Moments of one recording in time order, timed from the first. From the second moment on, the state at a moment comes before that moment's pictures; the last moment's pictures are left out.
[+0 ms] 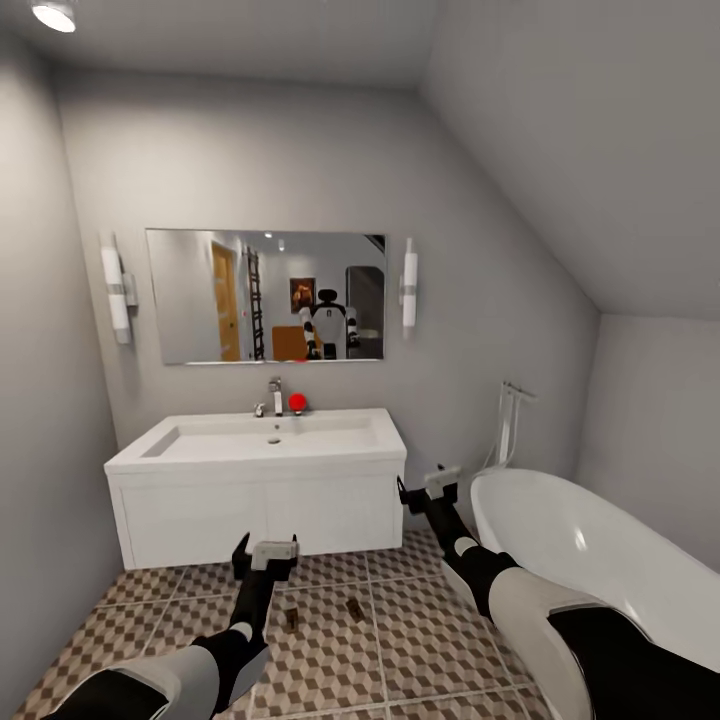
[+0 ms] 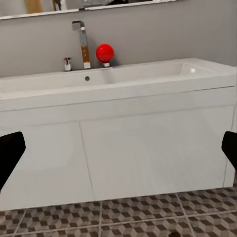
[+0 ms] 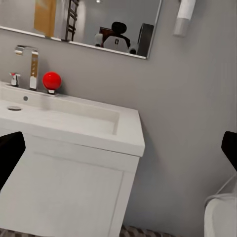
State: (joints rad) left arm -0.74 -0.12 -0.27 0.07 0.04 -0.76 0.30; right arm -0.91 0.12 0.08 -0.02 0.23 -0.62 -0.09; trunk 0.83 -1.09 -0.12
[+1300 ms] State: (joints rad) left arm -0.74 -0.12 -0.27 0.07 0.04 -0.76 0.30; right arm -0.91 0.12 0.08 -0.02 0.23 -0.62 -0.09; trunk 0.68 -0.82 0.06
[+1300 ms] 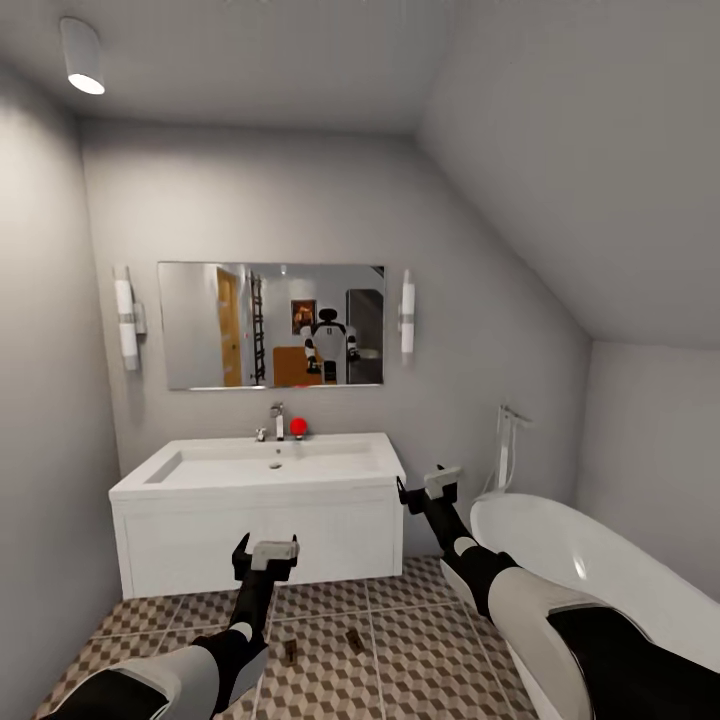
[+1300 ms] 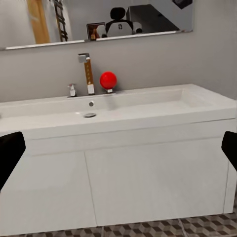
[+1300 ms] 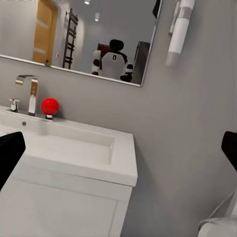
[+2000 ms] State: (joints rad) left arm -0.74 -0.12 -0.27 0.07 0.04 -0.76 0.30; right arm -0.91 0.12 0.08 -0.02 0.23 -0.62 -0.09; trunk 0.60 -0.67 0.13
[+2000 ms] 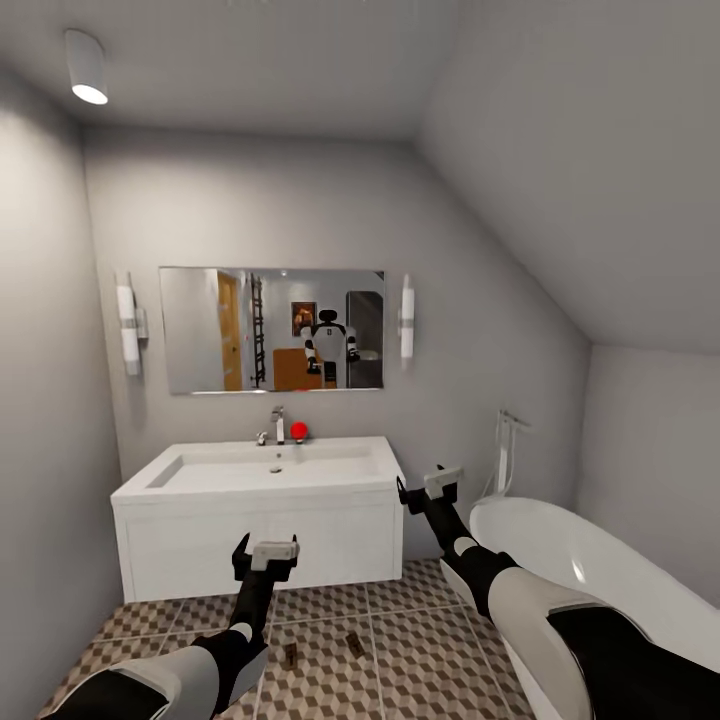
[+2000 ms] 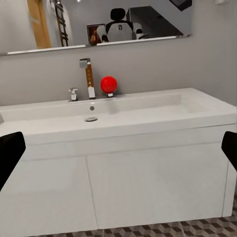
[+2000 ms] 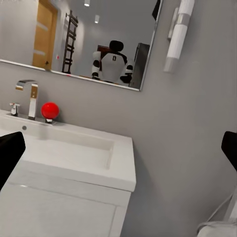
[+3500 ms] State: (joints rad) left arm -0.74 -0.12 -0.27 0.07 0.04 -0.76 0.30; right arm -0.91 0.12 0.08 -0.03 0.23 -0.61 -0.09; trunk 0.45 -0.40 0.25
